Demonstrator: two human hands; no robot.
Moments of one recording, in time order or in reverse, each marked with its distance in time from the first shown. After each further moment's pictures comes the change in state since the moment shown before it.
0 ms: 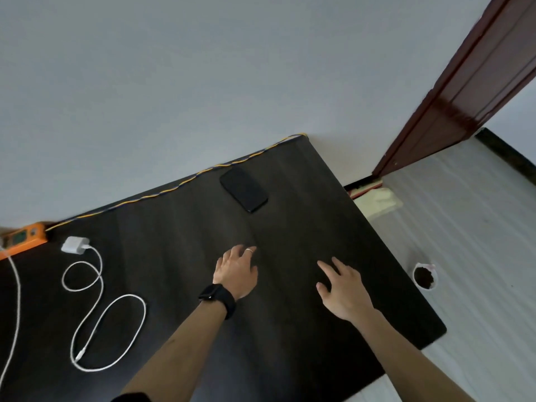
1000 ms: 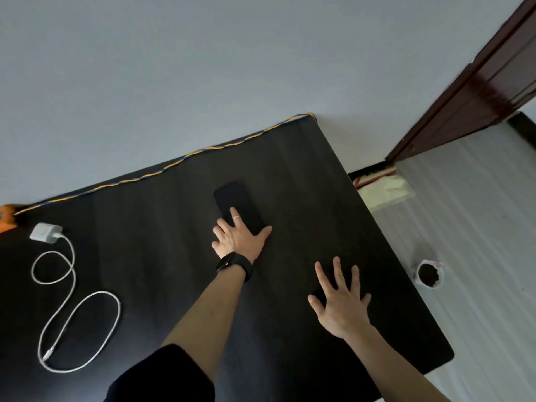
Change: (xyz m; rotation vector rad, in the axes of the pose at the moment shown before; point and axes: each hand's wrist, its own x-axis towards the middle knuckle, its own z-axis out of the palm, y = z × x) left_hand 0.103 0.041 0.020 -0.092 0.103 -0.504; right_hand 0.047 0.027 0.043 -0.132 -0.141 0.025
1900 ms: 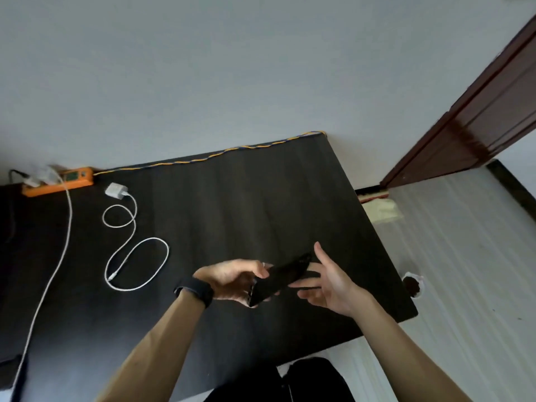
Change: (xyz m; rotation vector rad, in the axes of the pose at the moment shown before) left_hand -0.181 -0.142 -0.103 -0.944 -1.328 0.167; right_hand -0.150 -0.047 -0.065 1.347 -0.544 0.135
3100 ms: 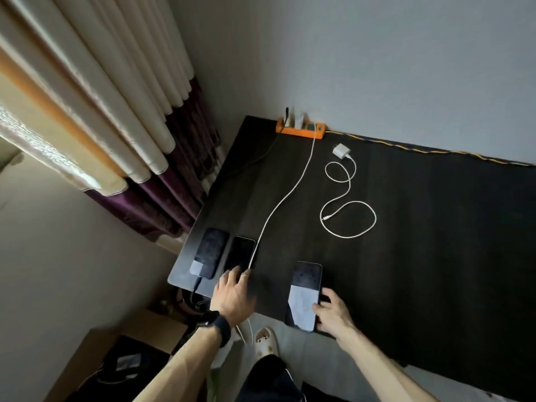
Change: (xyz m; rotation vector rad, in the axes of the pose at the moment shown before) left_hand -0.302 -0.402 -0.134 0.705 1.360 -0.239; right_hand 0.091 0.258 0.397 -0.627 0.017 -0.165
